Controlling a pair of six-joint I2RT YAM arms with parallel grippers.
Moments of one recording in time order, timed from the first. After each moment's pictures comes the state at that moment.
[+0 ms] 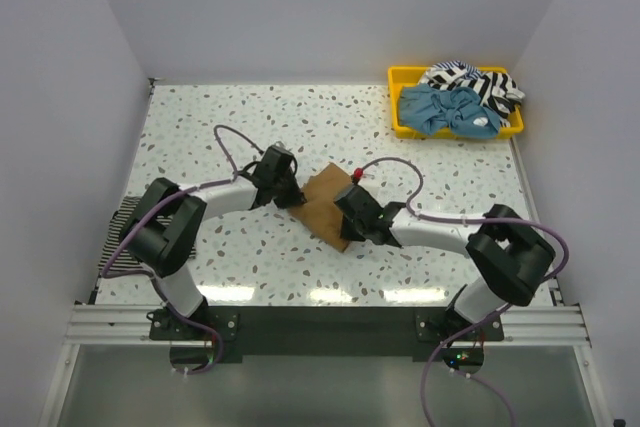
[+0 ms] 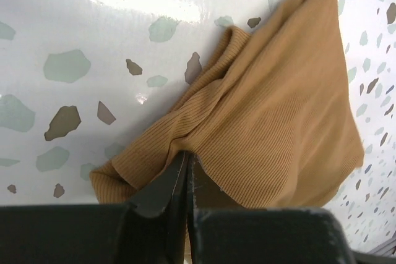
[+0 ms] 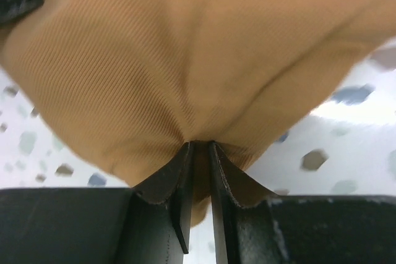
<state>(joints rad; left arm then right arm) -0.55 1.73 0.91 -0.09 0.02 -0.91 0.85 1.59 0.82 -0.24 0.29 0.87</state>
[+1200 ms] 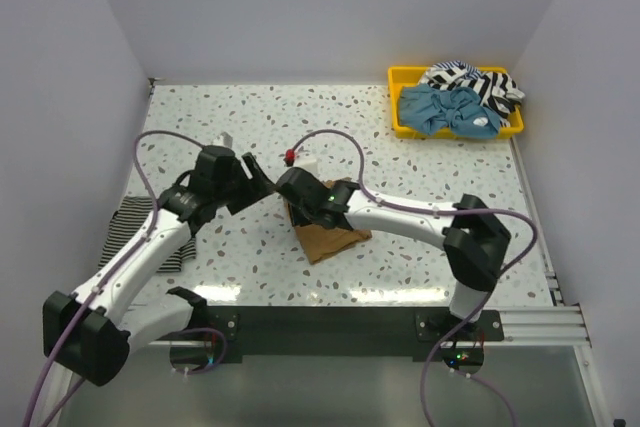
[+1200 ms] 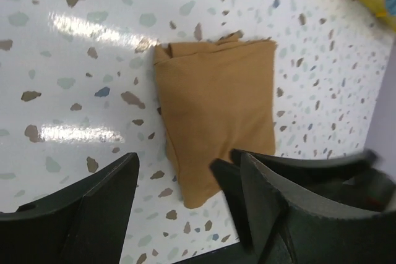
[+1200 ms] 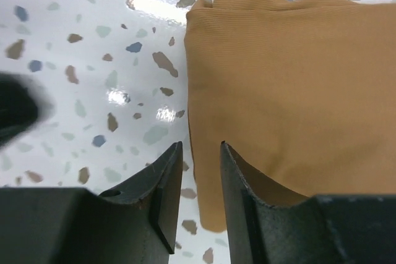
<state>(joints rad) -0.41 1.09 0.81 -0.50 0.05 -0.86 1.06 1.74 1.31 -0.47 0.37 0.68</state>
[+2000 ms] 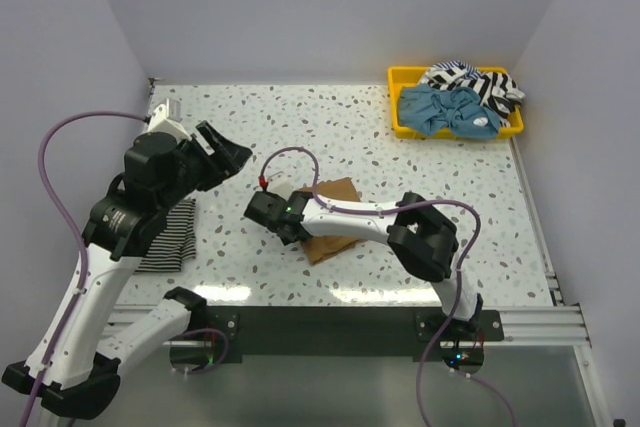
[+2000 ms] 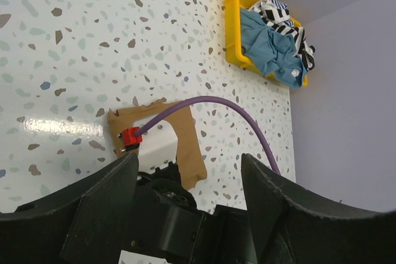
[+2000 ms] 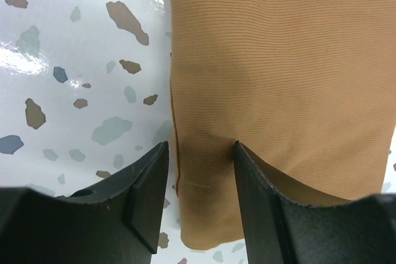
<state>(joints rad) -0.41 0.86 1.24 -0.76 -0.06 -0.80 1.16 2.07 1.59 -0.77 0.54 0.61</state>
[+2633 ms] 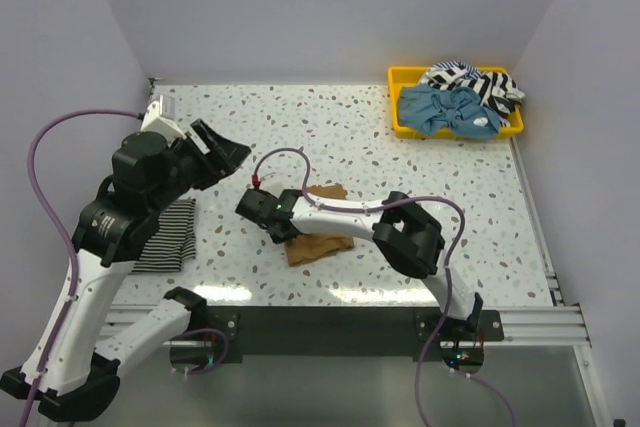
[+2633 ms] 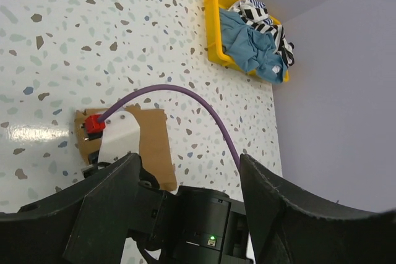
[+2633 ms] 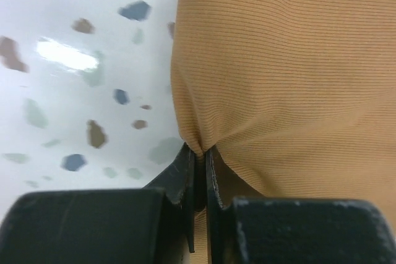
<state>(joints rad) -0.41 0.86 1.30 -0.79 -0.02 -0.80 1.16 2.17 1.70 -0.77 0.45 0.67</state>
